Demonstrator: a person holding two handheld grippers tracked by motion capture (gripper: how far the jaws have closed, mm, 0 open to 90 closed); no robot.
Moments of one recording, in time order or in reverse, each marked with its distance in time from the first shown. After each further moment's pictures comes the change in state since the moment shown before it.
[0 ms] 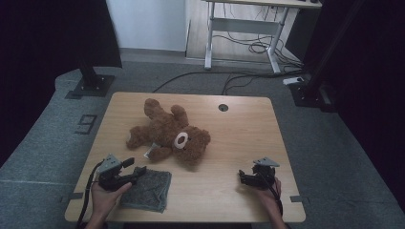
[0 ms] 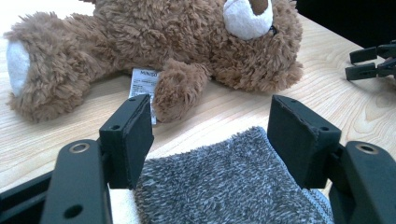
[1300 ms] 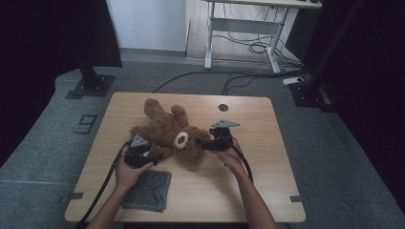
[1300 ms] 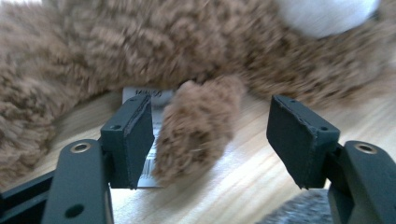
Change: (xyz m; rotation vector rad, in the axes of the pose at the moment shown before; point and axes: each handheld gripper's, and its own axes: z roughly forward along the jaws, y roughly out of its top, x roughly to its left) left arm 0.014 0.035 0.098 0.214 0.057 0.020; right arm 0.092 0.144 0.064 -0.160 0.431 -0.117
